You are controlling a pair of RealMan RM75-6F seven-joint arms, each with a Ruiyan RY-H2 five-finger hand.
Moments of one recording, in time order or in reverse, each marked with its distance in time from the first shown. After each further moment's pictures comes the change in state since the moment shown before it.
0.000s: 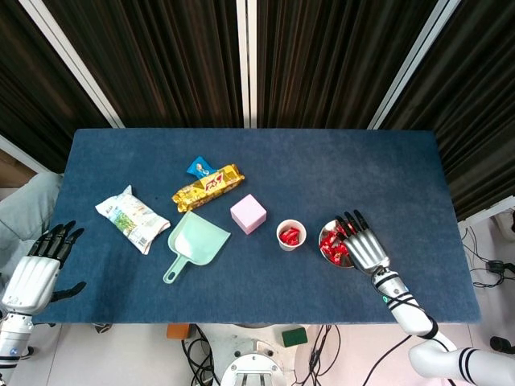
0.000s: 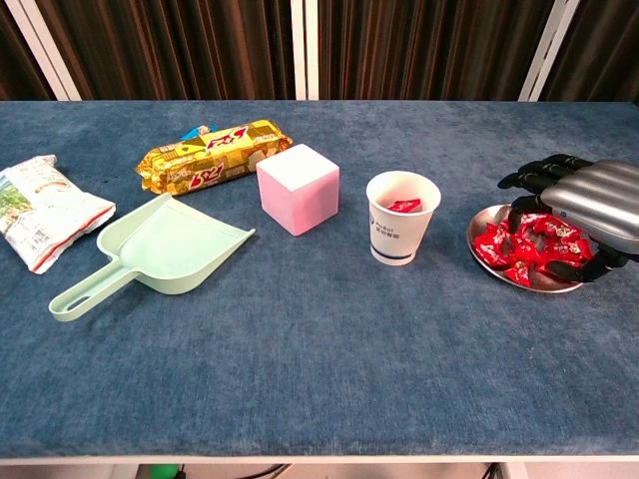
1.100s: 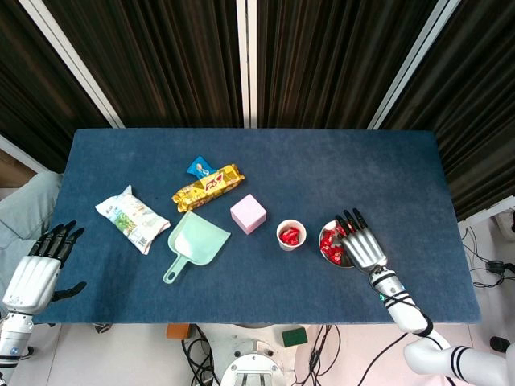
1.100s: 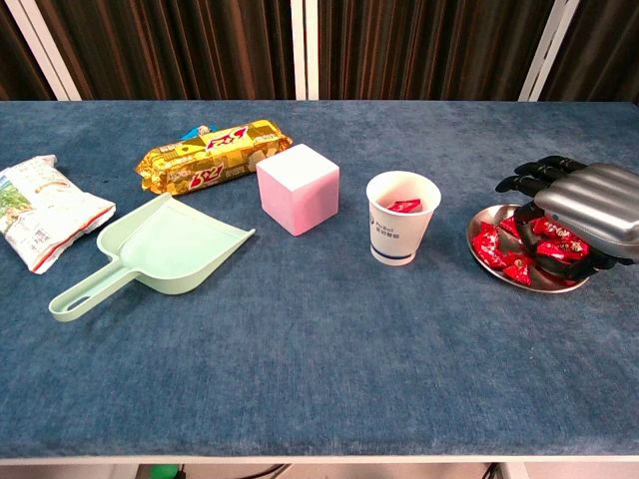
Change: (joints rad) left arm -0.002 0.000 -0.001 0.000 -0.003 -0.004 -0.001; right arm -0.009 -0.059 0.012 0.087 -0.020 0.017 0.007
